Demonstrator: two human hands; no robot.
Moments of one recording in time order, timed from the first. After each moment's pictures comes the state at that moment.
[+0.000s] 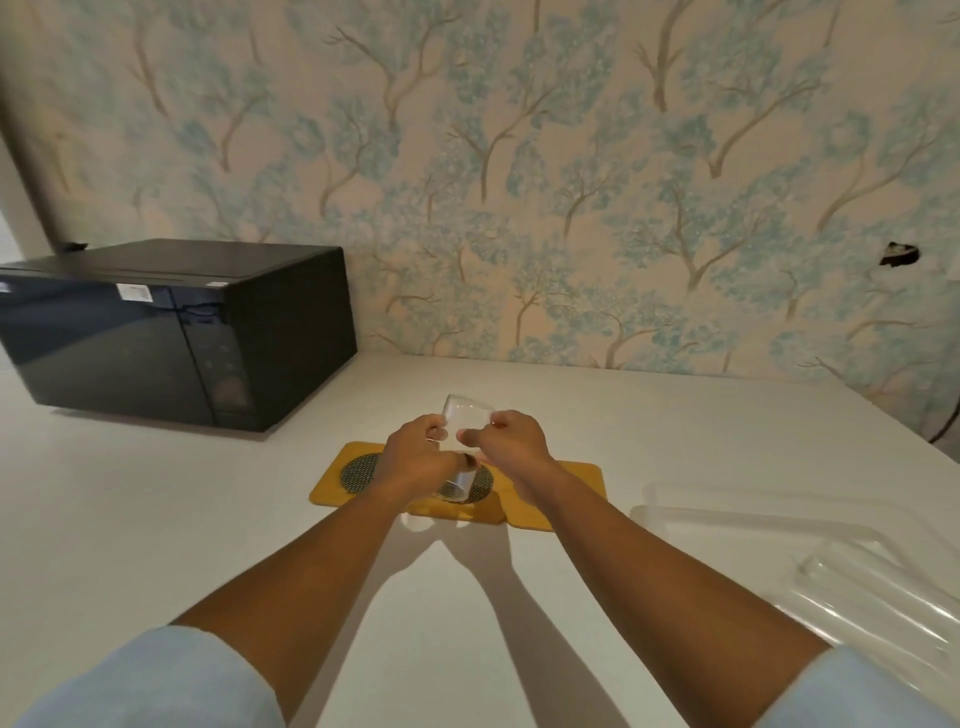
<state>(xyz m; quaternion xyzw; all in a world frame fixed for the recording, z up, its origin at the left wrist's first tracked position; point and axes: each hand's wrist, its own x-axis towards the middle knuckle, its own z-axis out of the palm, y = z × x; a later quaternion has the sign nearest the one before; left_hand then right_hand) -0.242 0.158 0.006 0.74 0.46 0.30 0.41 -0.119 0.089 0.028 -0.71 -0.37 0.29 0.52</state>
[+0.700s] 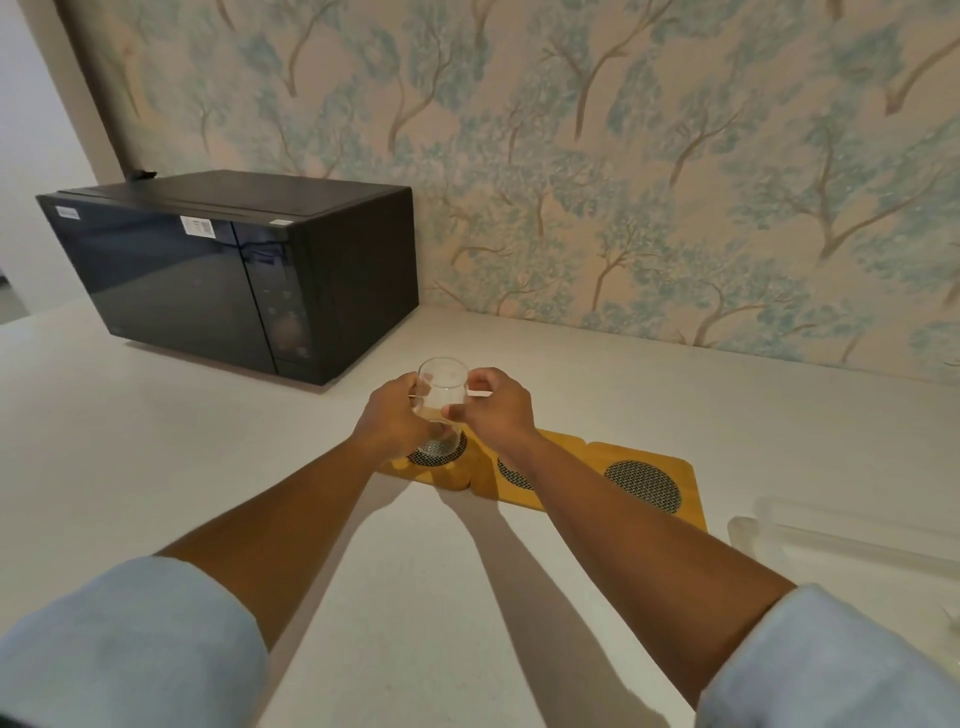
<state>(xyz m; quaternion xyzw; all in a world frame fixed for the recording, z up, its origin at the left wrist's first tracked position) -0.319 0.259 -0.018 0.75 0.53 0.27 0.28 -0.188 0.188 0.007 -0.68 -0.45 0.29 0.50</state>
